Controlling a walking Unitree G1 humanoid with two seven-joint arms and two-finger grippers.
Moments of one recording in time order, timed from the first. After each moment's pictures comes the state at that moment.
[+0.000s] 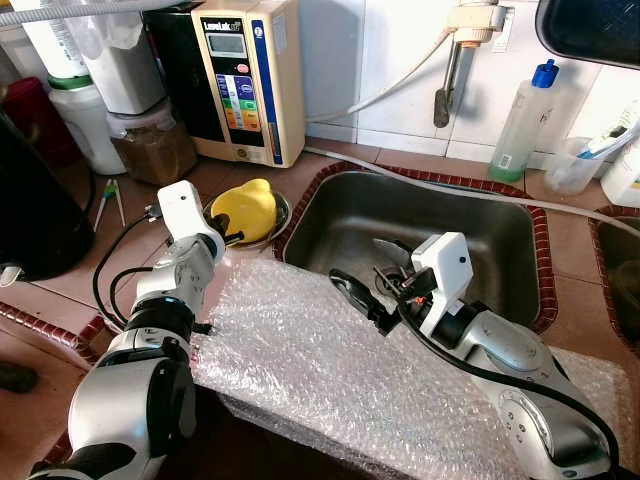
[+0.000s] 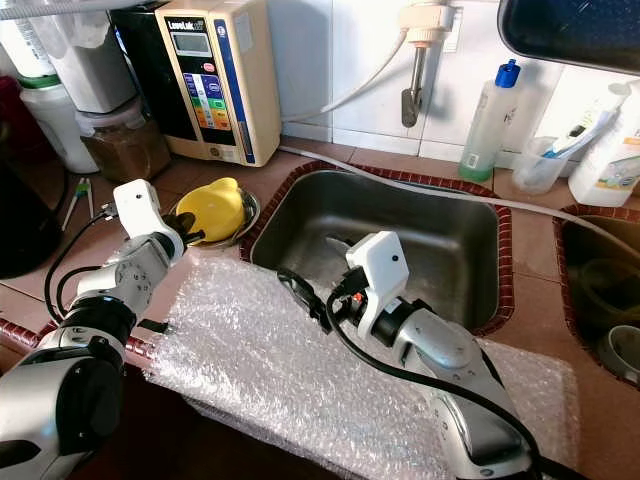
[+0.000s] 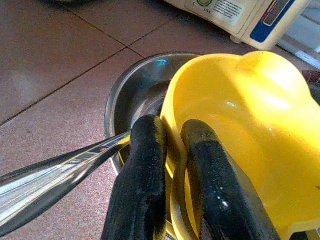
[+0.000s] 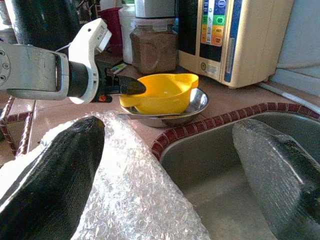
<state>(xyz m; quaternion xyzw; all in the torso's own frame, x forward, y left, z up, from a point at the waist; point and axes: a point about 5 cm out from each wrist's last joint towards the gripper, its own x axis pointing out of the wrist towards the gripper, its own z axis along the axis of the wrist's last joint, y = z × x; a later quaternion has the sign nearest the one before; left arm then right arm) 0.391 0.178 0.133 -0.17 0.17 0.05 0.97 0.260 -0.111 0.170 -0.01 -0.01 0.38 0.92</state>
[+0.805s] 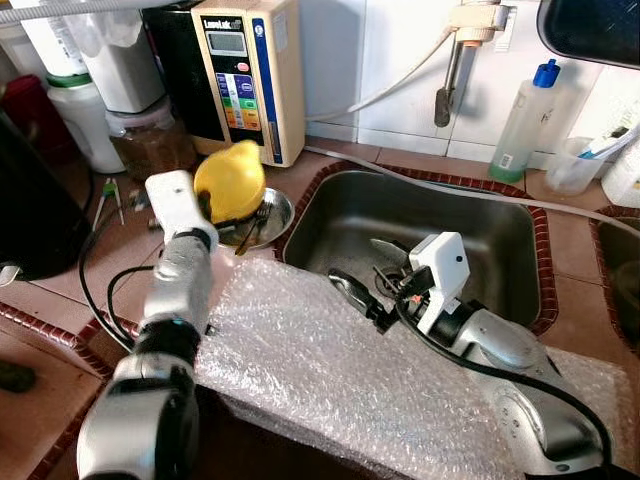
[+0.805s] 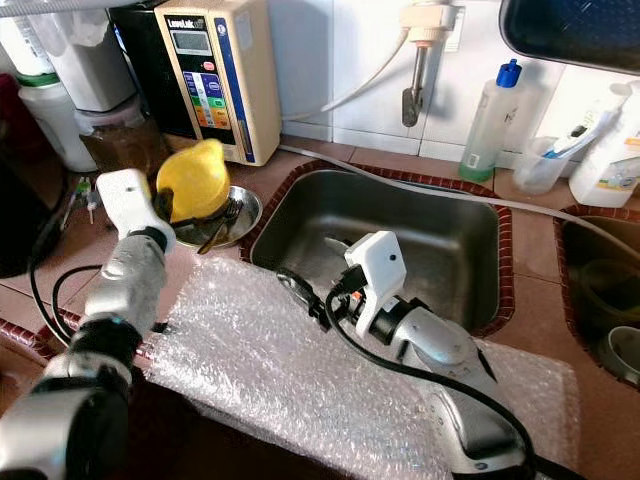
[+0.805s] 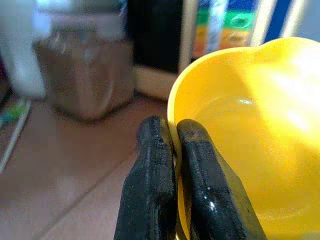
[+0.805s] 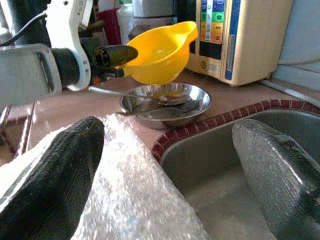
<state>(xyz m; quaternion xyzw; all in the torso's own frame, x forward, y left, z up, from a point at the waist) 0.382 0.172 0.155 -0.04 -0.02 0.07 1.00 0.265 -0.107 0.166 0.02 -0.01 0.38 0.93</state>
